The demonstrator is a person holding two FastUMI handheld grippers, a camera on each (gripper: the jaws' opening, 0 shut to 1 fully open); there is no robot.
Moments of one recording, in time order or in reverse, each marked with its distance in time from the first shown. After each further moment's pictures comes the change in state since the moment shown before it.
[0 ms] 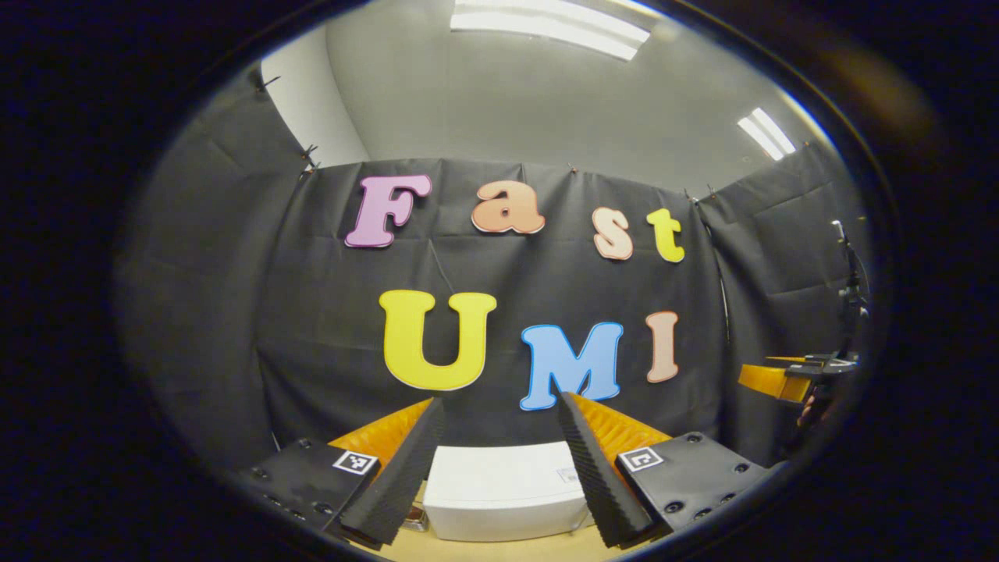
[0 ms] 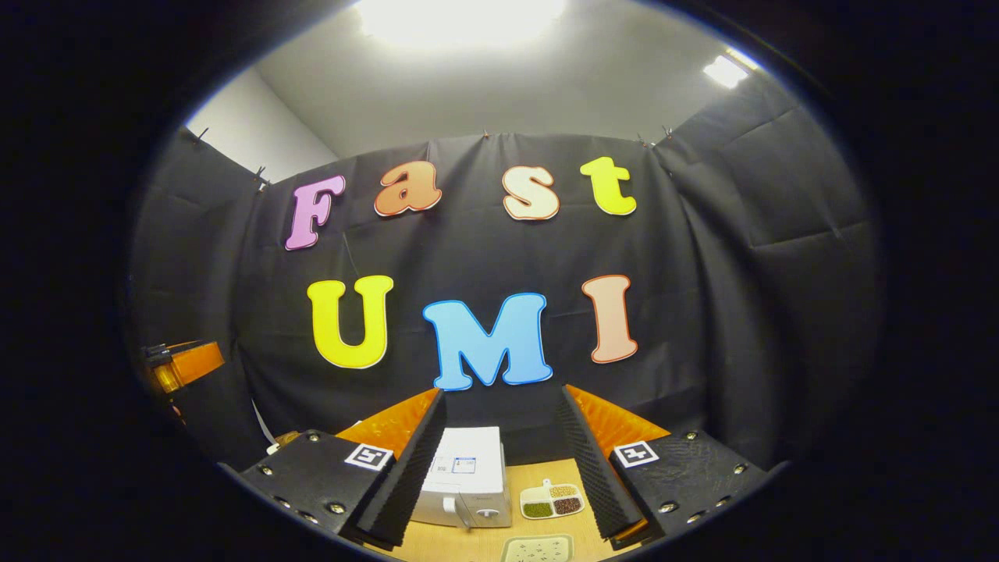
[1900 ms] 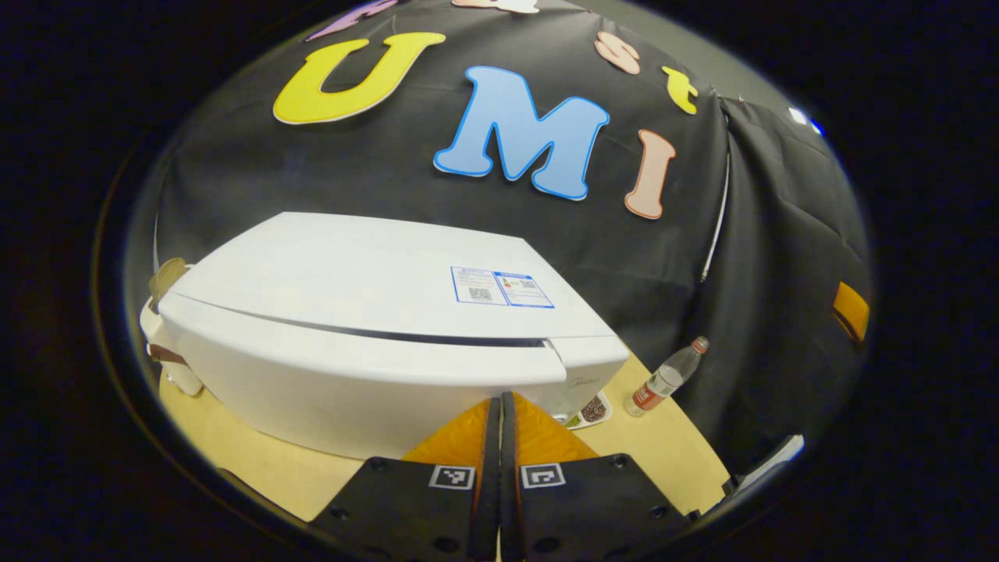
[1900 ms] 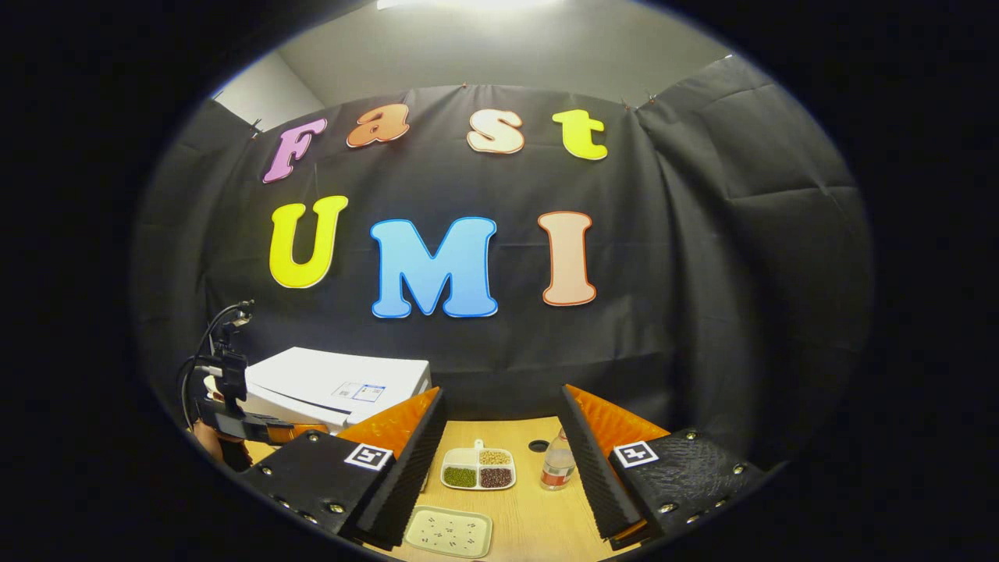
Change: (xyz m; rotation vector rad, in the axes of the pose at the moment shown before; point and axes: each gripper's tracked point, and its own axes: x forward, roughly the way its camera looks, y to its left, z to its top) left arm 0.133 -0.185 -0.413 -0.236 0.646 -0.199; right arm 0.027 -0.130 -0.152 -0.078 0.122 -0.036
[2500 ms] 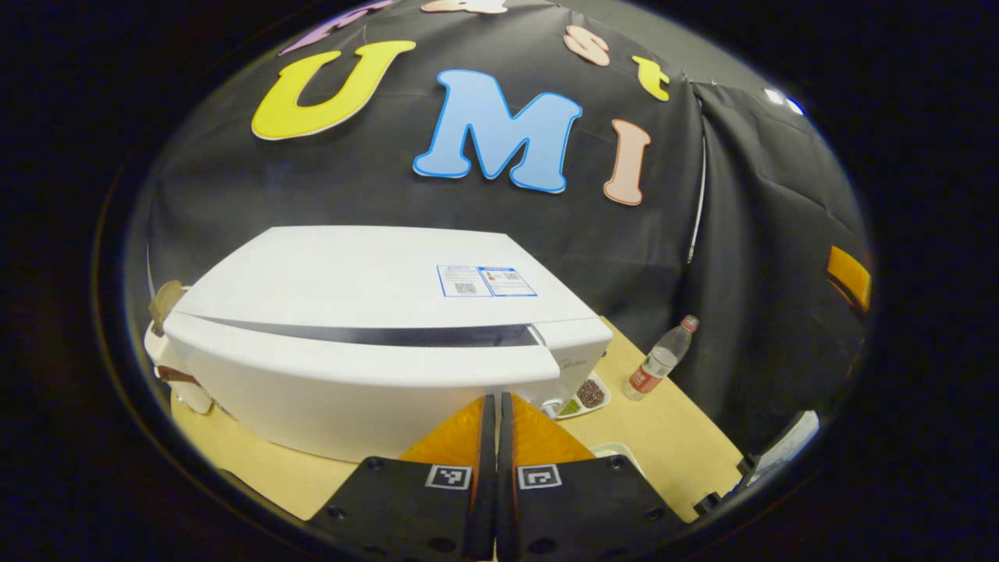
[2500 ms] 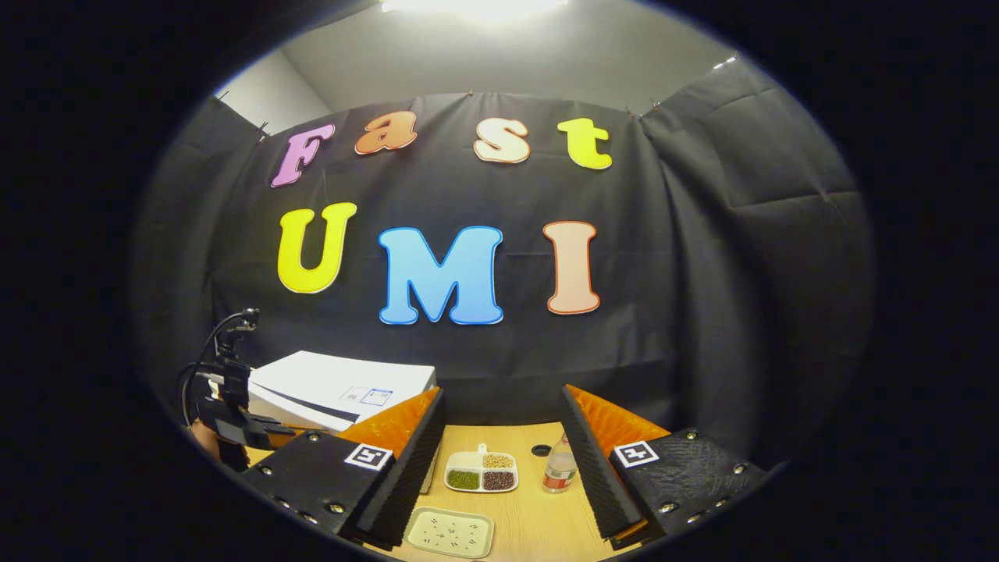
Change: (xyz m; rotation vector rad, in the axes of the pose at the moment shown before) left arm -0.012 -0.006 -0.007 0.093 0.015 -0.031; right arm -0.008 0.005 0.005 -0.014 -0.023 0.013
